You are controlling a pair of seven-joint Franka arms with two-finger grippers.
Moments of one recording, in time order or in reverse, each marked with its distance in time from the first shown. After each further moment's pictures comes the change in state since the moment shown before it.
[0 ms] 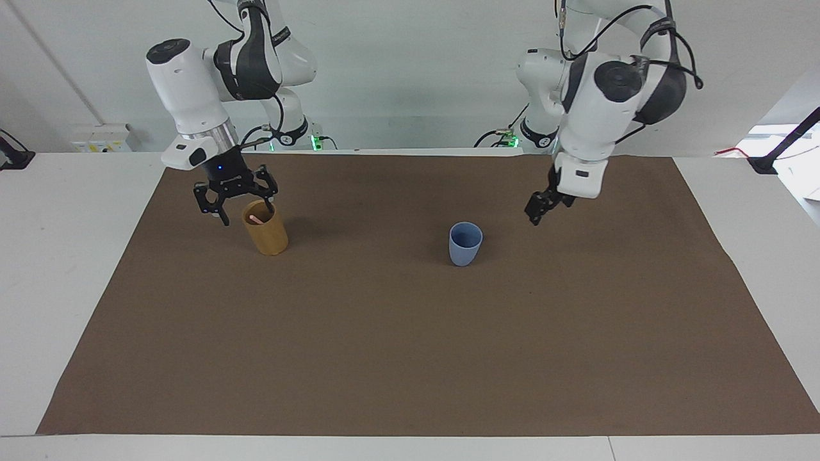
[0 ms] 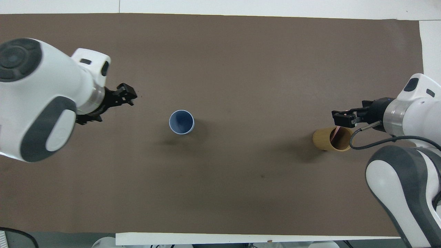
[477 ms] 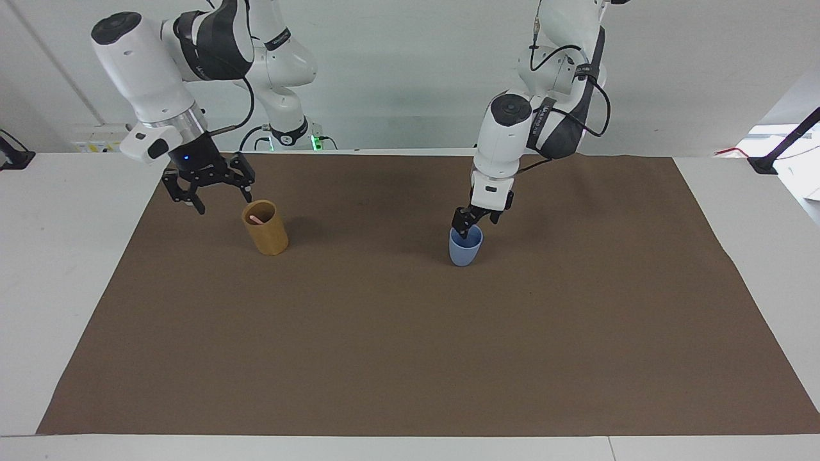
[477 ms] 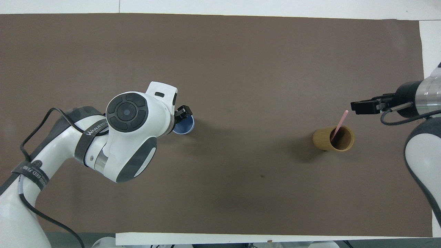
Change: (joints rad) left arm -0.323 0.099 -0.014 -0.176 -0.005 0.392 -0.435; right arm -0.054 0.031 -0.001 0.200 -0.001 -0.270 0.034
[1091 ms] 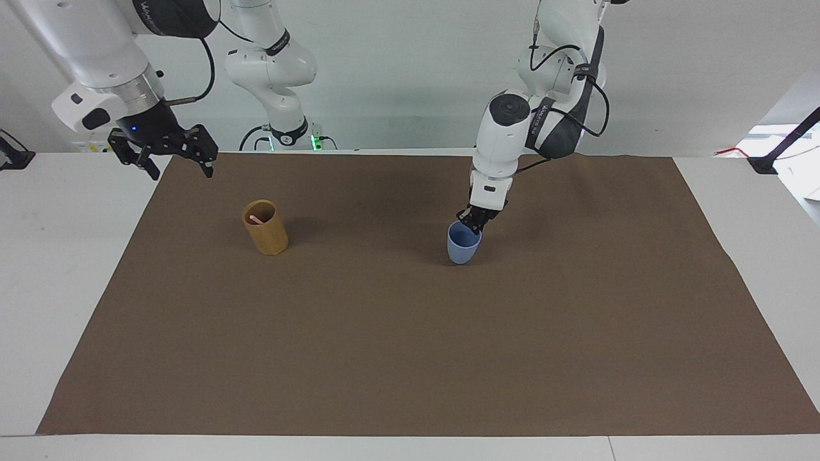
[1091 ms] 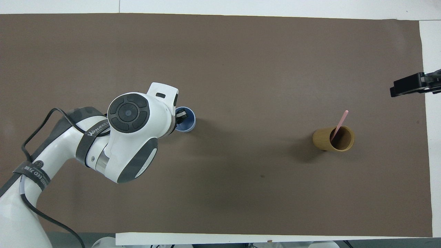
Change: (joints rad) left arm -0.017 0.007 -0.006 -0.018 0.000 0.024 0.002; right arm -0.017 0.196 -0.006 0.499 -0.124 -0.441 0.194
